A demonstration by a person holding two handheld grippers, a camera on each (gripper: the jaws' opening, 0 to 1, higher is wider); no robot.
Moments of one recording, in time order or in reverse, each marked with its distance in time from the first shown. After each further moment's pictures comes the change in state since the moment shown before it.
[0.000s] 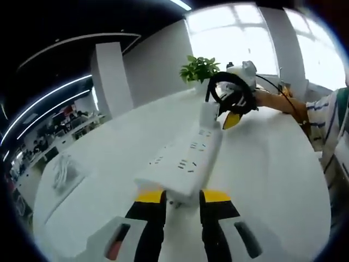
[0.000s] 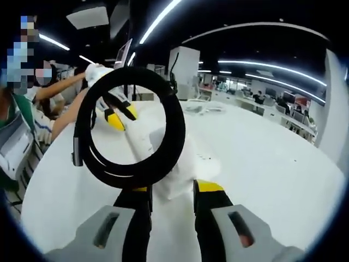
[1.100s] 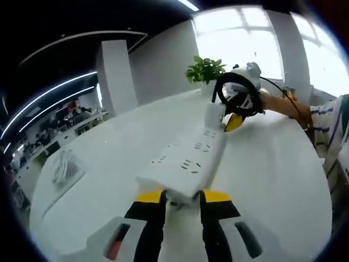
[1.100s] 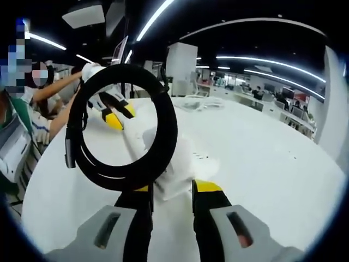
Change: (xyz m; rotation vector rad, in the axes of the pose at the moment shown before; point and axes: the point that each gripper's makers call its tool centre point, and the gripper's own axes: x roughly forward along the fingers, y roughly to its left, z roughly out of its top) left arm 0.006 0.008 0.001 -0.050 -0.011 0.020; right arm 0.005 -0.007 -0.002 0.016 0.035 -0.009
